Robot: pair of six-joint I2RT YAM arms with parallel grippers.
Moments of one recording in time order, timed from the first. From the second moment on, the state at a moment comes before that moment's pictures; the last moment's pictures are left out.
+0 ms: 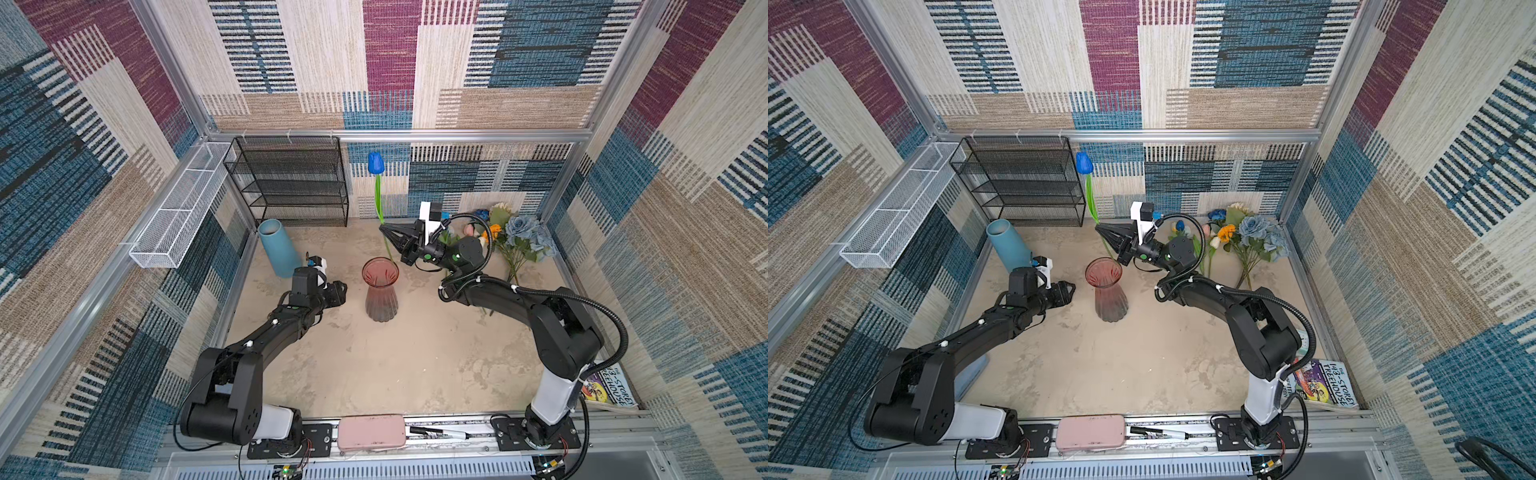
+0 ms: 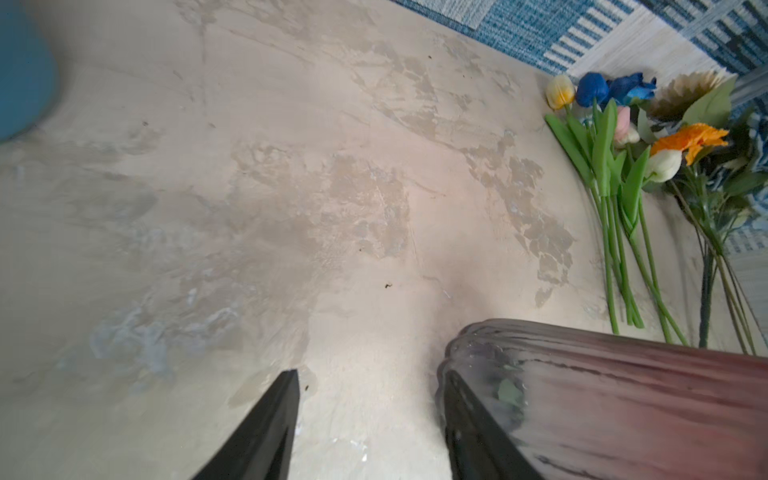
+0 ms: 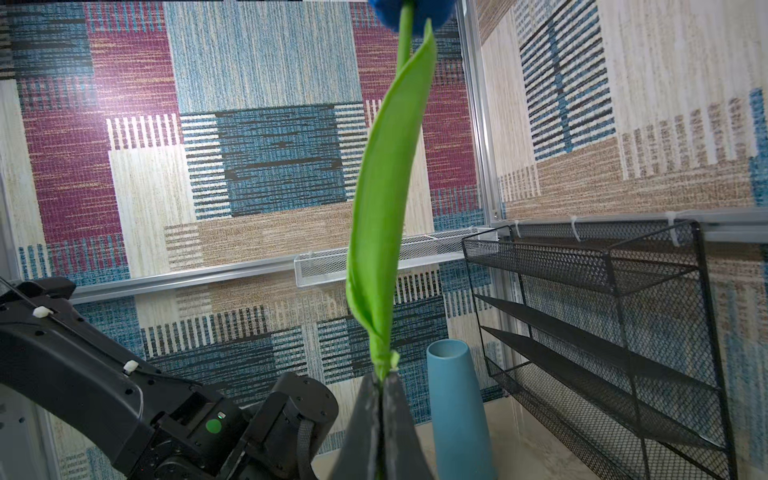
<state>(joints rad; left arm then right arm) -0.17 1.43 0.70 0.07 0.20 -0.36 0.60 1.82 1.21 1.18 -0.65 0.51</state>
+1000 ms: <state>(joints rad) -0.28 1.63 0.71 0.26 0.23 -0.42 0.62 1.77 1.02 0.88 -0.66 0.13</state>
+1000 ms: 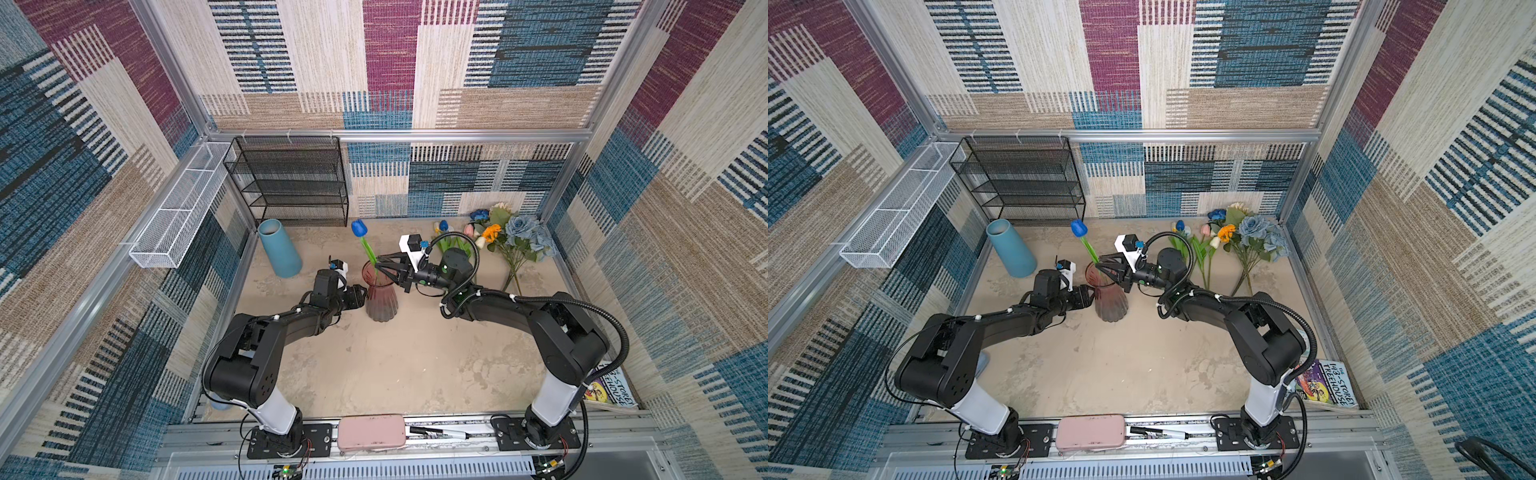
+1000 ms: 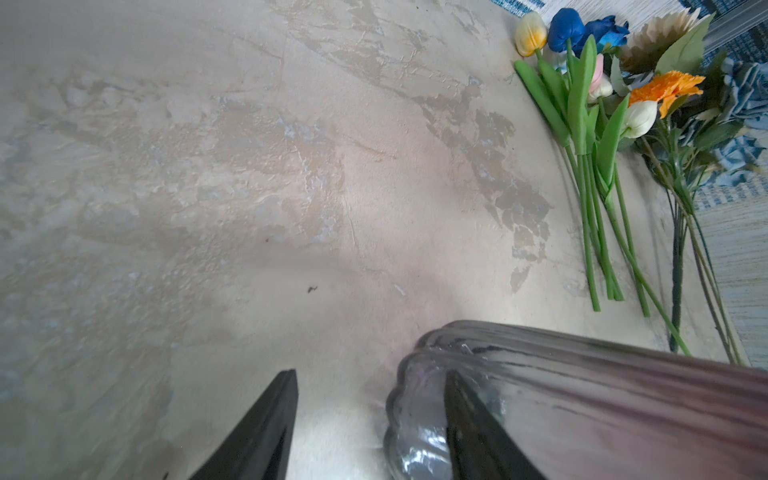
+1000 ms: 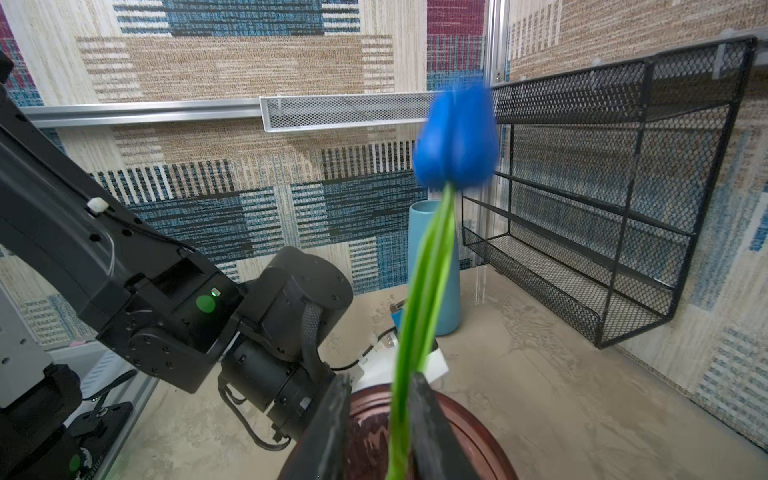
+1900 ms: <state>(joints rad) -0.33 1.64 0.75 0.24 0.27 -0.41 0.60 1.41 0.90 0.68 -0.27 0.01</state>
